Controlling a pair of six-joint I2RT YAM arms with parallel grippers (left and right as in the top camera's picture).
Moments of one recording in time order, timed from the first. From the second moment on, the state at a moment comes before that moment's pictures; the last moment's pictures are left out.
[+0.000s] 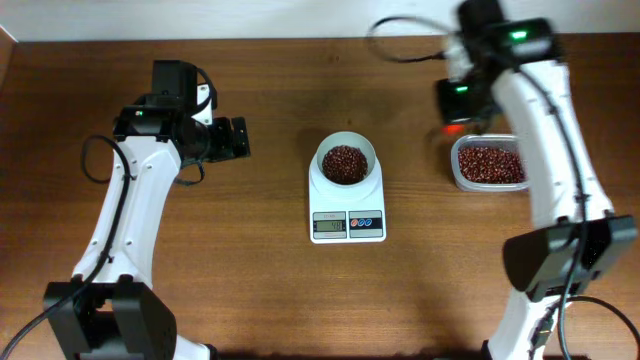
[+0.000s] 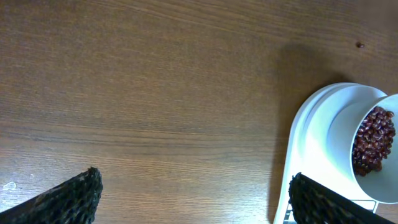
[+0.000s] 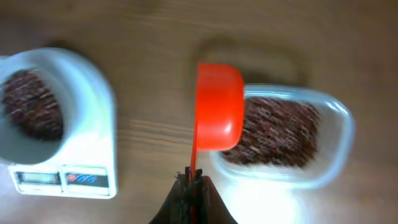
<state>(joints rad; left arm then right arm) -0.02 1.67 1.48 -0.99 0.10 -0.18 0.11 2.03 2.19 -1.51 0.02 0.05</state>
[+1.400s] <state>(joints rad) -0.02 1.67 1.48 -0.99 0.10 -0.18 -0.27 2.02 1.89 -1.39 -0.26 0.04</state>
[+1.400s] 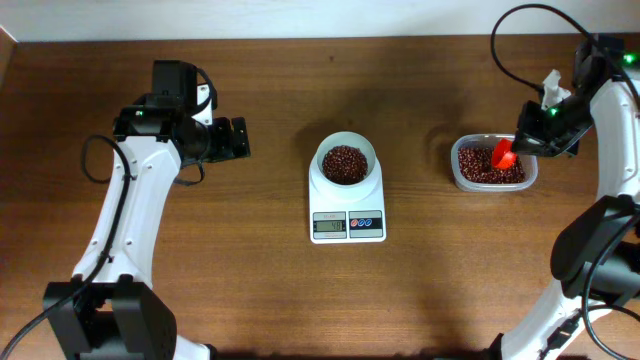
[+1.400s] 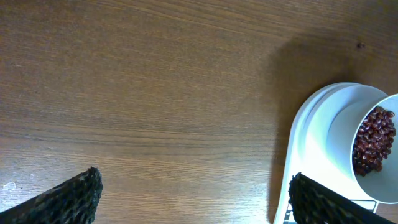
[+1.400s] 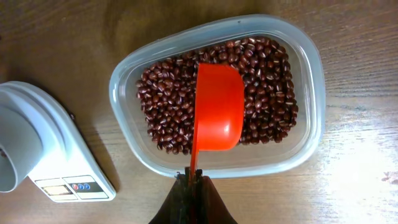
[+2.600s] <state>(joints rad) -0.02 1.67 1.48 -0.99 0.10 -0.18 -0.06 2.02 1.99 -1.41 -0.60 -0.06</state>
